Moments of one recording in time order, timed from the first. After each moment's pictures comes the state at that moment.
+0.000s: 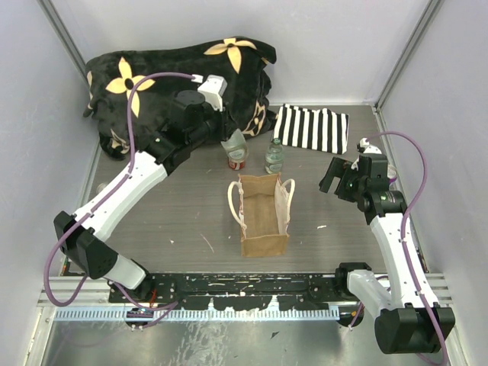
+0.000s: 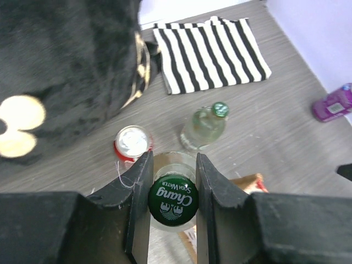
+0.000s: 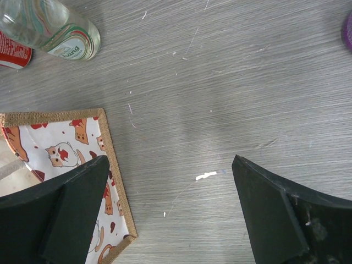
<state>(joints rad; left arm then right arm) -0.63 1.51 1.54 -0.36 -0.06 -0.22 0.00 0.91 0.88 -0.70 -0.06 0.34</state>
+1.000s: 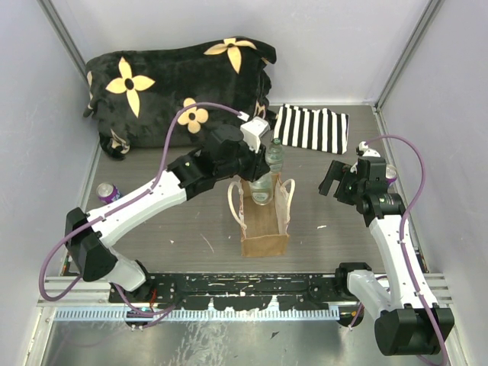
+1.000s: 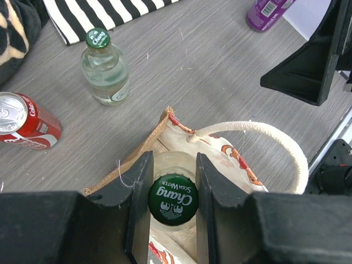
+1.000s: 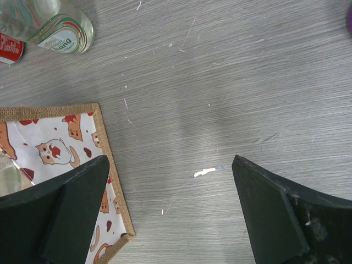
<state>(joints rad) -0.90 1.51 1.43 -0.36 0.01 -0.21 0.00 0.89 0.84 -0.70 -0.06 0.35</state>
